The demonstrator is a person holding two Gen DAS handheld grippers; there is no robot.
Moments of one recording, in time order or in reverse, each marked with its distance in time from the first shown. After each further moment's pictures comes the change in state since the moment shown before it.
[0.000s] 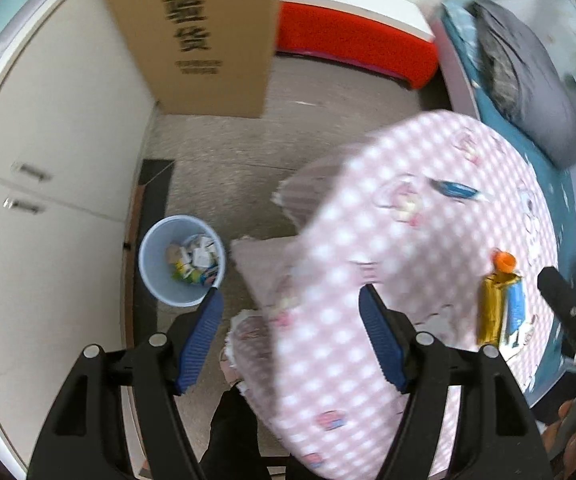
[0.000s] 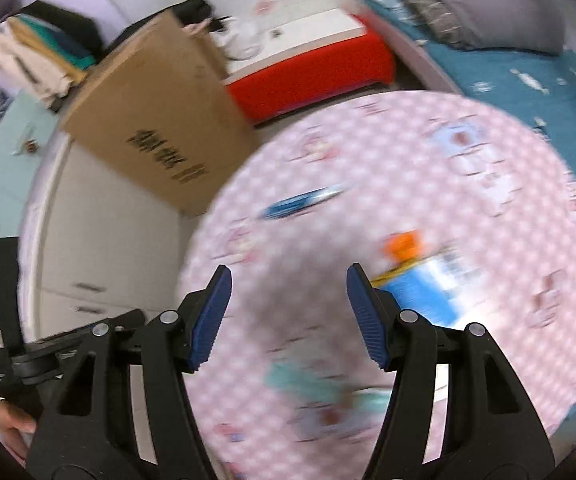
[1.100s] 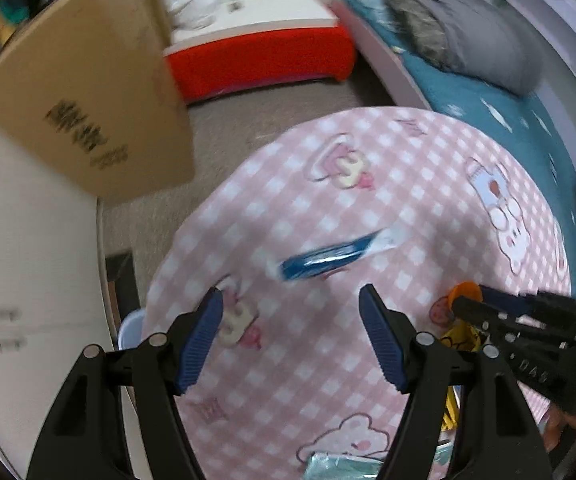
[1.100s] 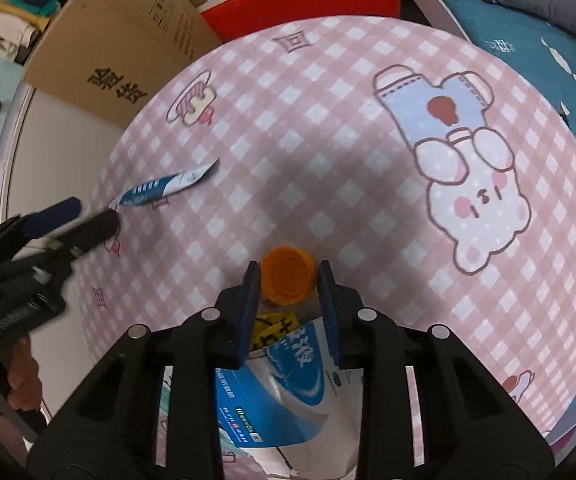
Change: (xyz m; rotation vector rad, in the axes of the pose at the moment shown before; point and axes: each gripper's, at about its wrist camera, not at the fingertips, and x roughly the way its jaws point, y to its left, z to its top) left arm 0.057 -0.164 0.056 0.374 -0.092 0.017; right arm 0.096 -0.088 0.047 -0.076 0.289 0.022
